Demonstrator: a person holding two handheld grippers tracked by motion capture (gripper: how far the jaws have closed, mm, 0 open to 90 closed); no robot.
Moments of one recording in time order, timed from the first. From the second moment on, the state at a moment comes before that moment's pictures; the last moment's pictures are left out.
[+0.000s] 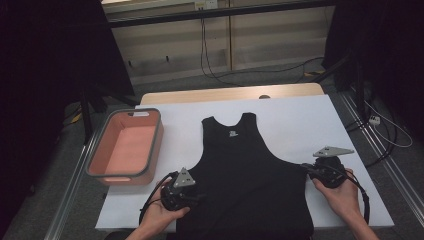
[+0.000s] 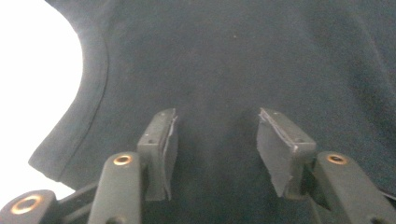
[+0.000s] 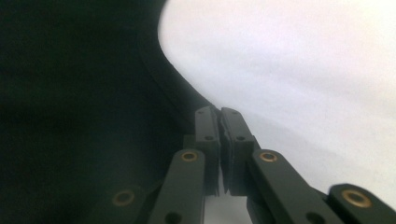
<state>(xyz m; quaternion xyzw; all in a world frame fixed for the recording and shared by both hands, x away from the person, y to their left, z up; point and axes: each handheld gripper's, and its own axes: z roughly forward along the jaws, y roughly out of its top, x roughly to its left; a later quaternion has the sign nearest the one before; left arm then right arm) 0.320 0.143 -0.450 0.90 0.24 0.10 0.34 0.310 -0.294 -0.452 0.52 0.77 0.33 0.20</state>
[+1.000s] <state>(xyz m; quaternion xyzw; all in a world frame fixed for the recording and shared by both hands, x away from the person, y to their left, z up) 0.304 0.143 -0.444 0.91 0.24 0.06 0.34 0.290 -0.235 -0.440 0.39 0.81 0.40 0.17</state>
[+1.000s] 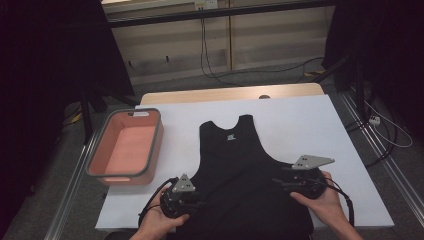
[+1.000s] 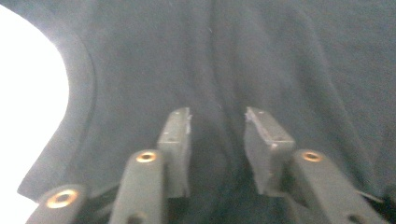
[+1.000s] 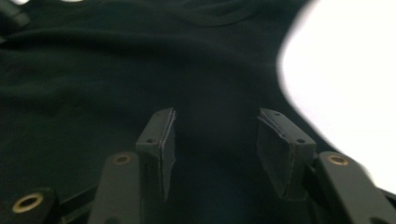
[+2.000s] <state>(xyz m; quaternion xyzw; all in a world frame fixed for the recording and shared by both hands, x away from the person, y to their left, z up) 0.297 0.118 -0.449 0.91 0.19 0.09 0.35 0.288 -0.196 -0.454 0.34 0.87 0.34 0.12</state>
